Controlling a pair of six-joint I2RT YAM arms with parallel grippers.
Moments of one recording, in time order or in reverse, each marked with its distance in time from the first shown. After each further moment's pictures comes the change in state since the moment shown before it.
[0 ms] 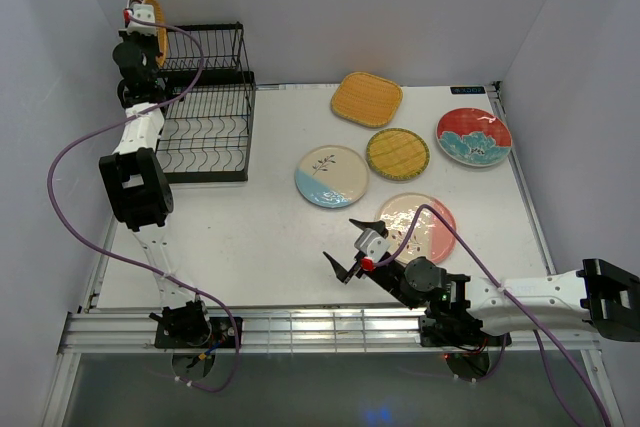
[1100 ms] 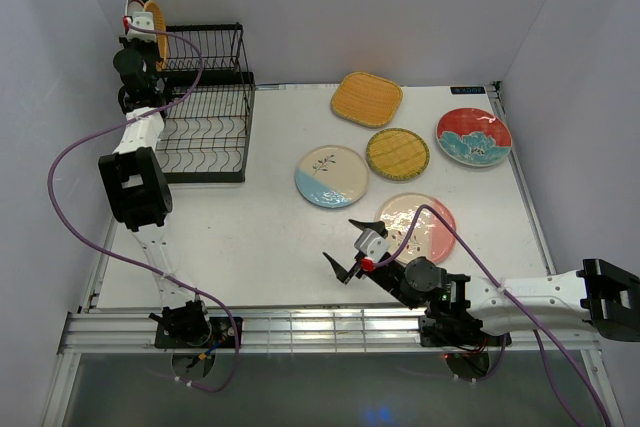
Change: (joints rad) left arm 0.011 0.005 -0.058 0.062 0.030 -0.033; right arm 0.000 0.000 0.000 0.000 -0.007 0.000
